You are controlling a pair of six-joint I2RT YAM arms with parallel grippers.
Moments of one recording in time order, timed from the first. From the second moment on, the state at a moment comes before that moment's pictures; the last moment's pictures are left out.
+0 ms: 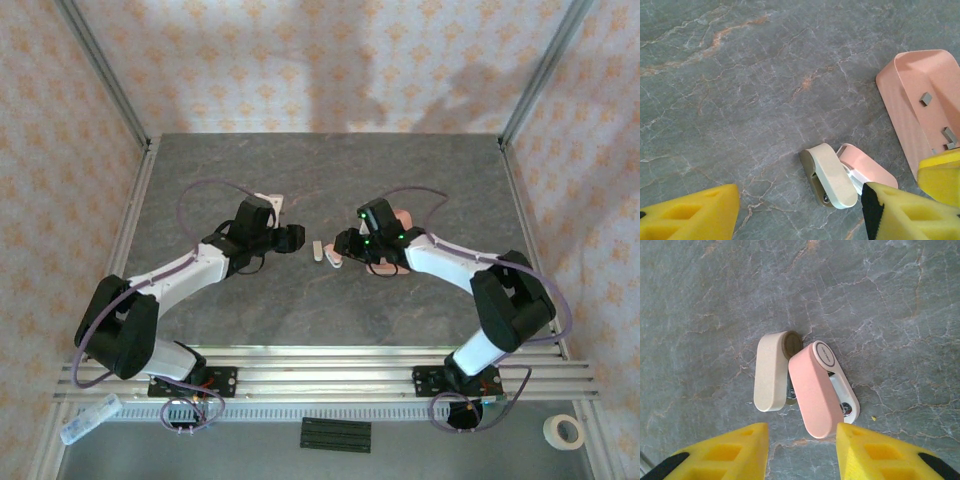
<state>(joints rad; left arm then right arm) -0.45 1.42 0.82 -0.12 0.10 -0.40 0.58 1.57 0.91 -0.21 -0.27 0.76</state>
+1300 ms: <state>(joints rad) -0.35 0.92 0.23 0.40 -0.75 -0.02 0.37 1.24 0.76 -0.13 0.46 0.28</state>
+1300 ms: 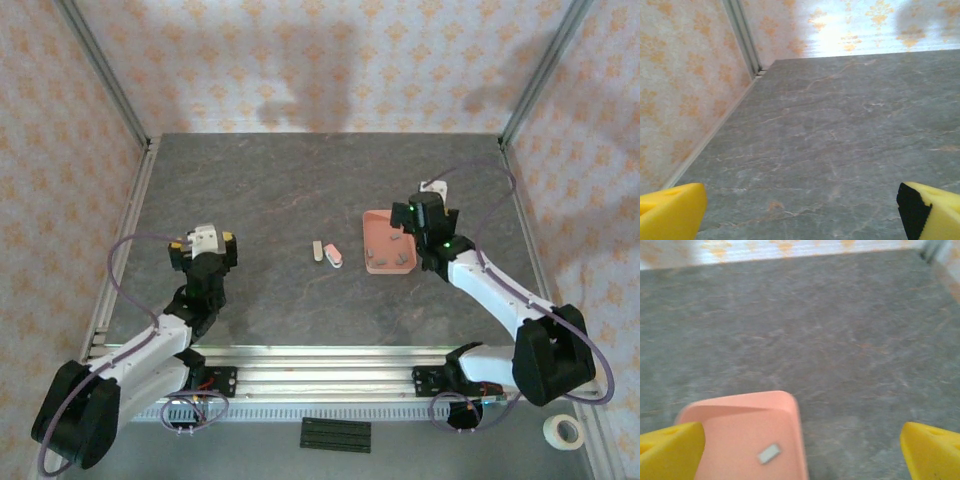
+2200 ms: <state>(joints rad) -0.25 1.38 0.22 0.97 -0.70 0.21 0.07 1.41 0.34 0.68 0.27 0.12</state>
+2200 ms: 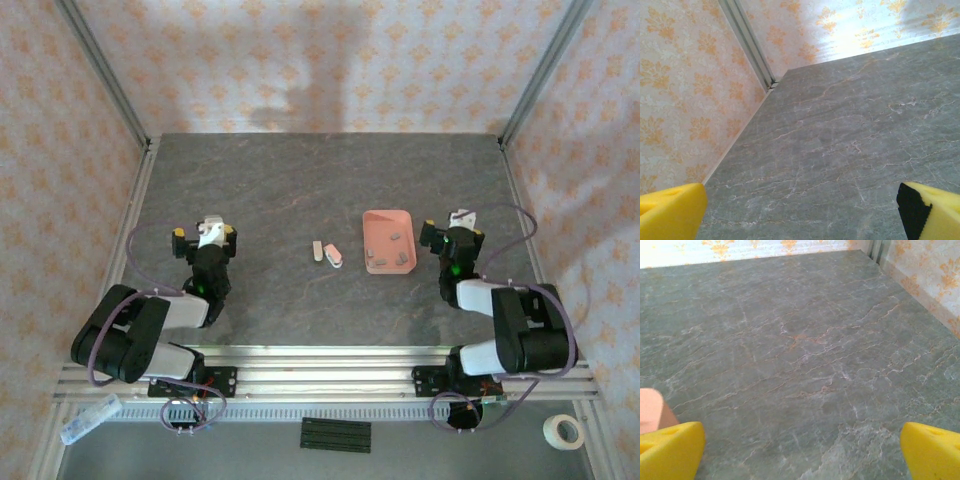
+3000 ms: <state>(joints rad) -0.08 1.54 0.31 0.87 -0.50 -0.01 0.01 1.53 0.41 0.68 0.15 0.16</state>
